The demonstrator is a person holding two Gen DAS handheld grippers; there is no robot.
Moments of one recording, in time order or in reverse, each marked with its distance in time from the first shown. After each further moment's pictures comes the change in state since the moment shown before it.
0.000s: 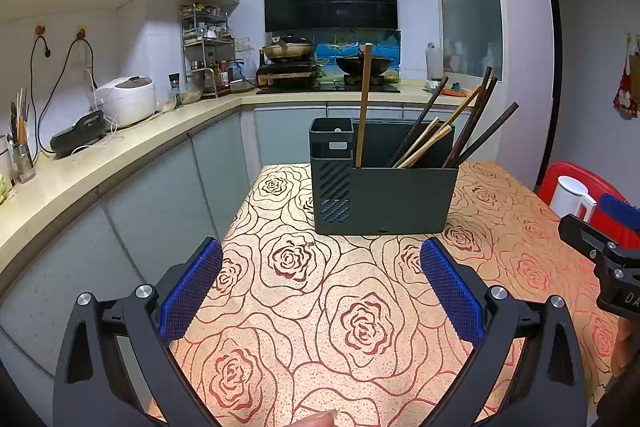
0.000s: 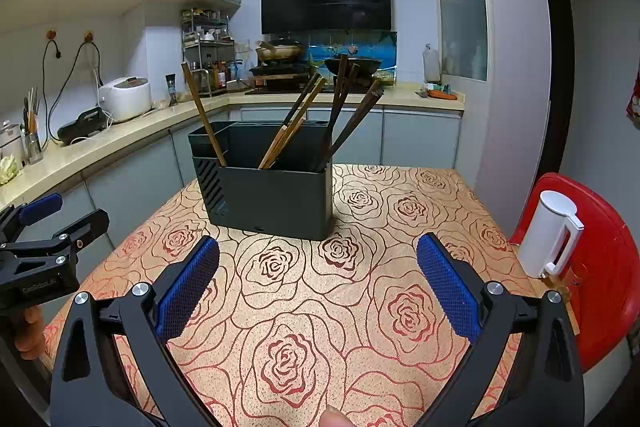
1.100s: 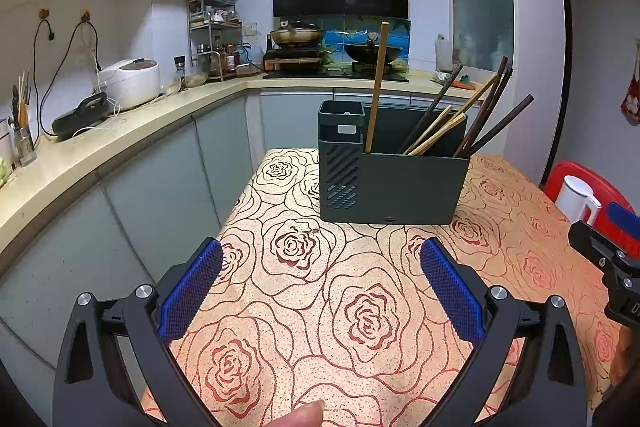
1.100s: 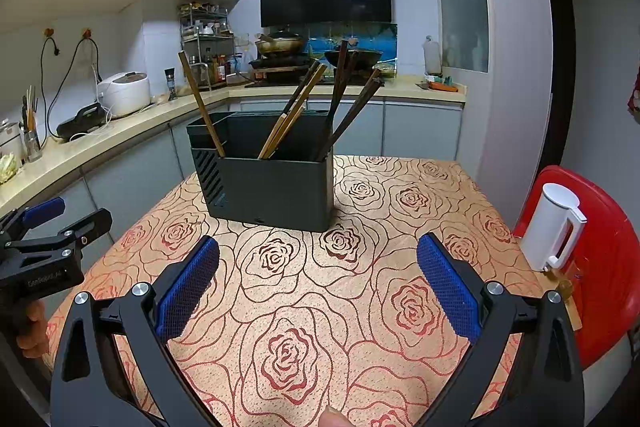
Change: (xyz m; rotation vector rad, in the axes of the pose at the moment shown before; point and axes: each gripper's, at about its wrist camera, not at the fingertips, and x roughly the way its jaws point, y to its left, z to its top) left arm 0.016 0.004 -0.006 -0.033 0.050 0.018; right arm 0.005 -0.004 -0.006 0.001 0.029 0.007
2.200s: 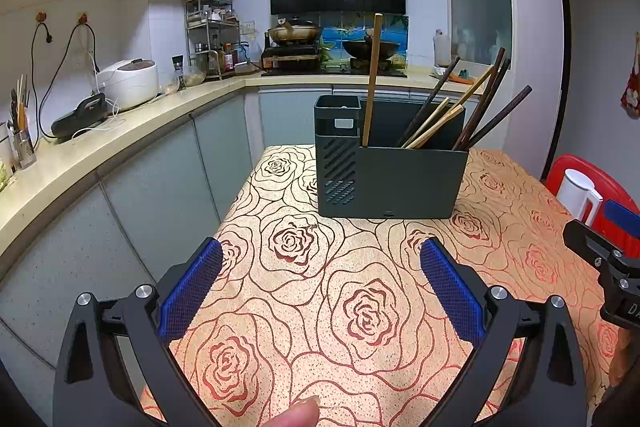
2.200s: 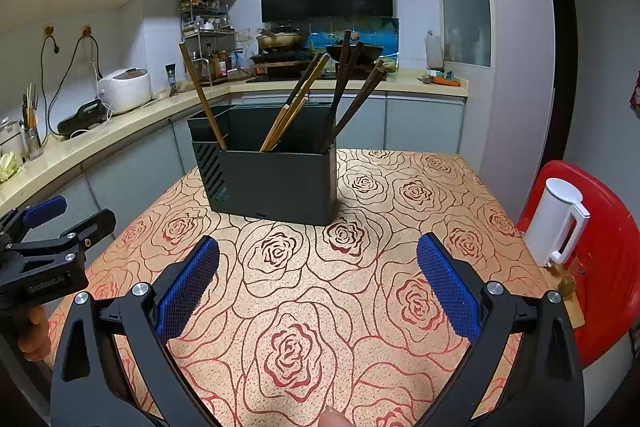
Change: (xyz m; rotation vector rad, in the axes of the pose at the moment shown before) left arm 0.000 -0.005 -0.005 0.013 0.006 0.000; right arm 0.005 0.002 -0.003 0.002 0.016 0.006
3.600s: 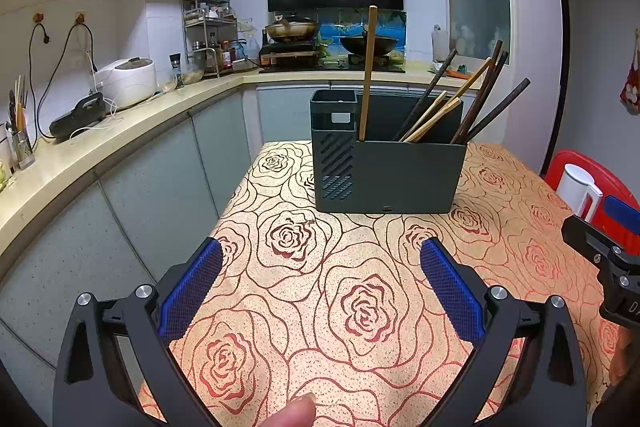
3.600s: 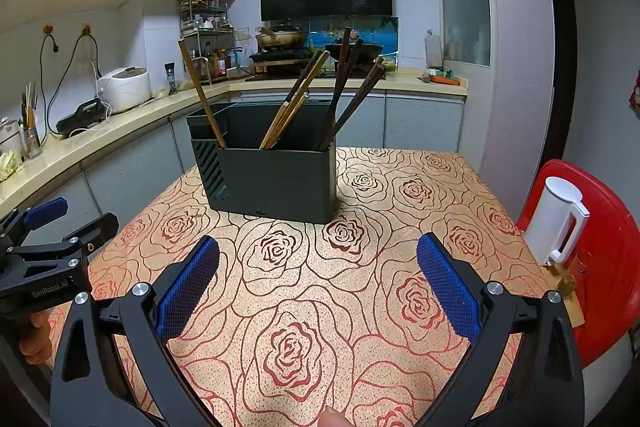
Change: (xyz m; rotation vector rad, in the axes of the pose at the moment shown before) left arm 0.002 -0.002 -0.005 0.007 0.010 -0.002; right arm 0.001 0.001 0.000 0.003 0.001 -0.001
